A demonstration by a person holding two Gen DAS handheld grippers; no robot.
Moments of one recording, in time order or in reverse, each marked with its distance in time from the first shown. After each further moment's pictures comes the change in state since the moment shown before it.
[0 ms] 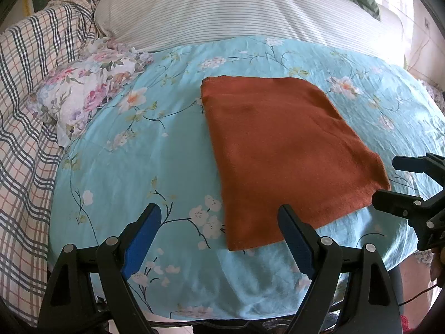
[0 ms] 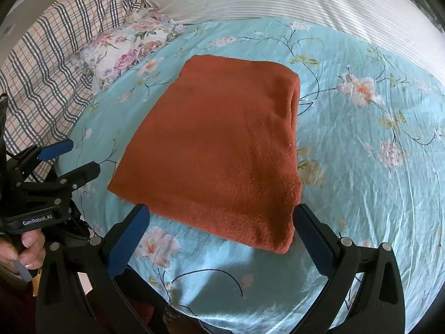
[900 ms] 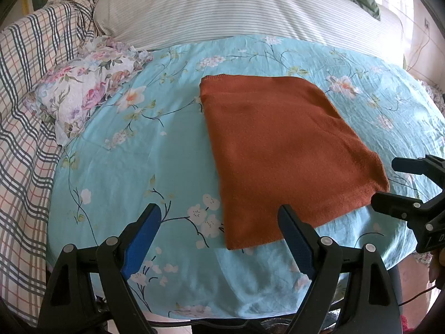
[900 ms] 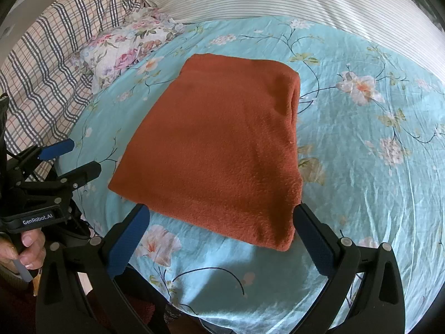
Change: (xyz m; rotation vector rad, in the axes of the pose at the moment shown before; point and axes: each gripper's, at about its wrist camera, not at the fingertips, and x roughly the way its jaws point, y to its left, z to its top) left arm 0.001 -0.002 0.000 -0.004 0.005 0.000; right arm 0.001 -0.002 -0.001 -0.002 0.002 0.001
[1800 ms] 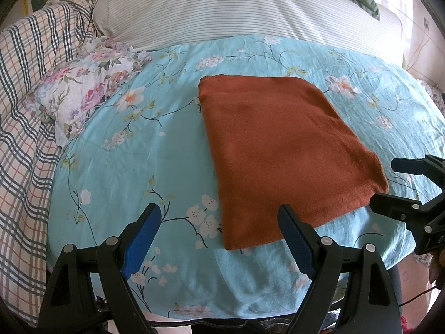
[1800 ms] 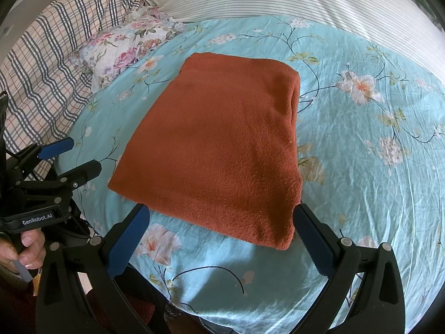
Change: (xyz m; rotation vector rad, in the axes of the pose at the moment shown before) left arm 0.000 -0.002 0.000 0.002 0.001 -0.003; right arm -0.001 0.001 -0.001 0.002 0.007 -0.003
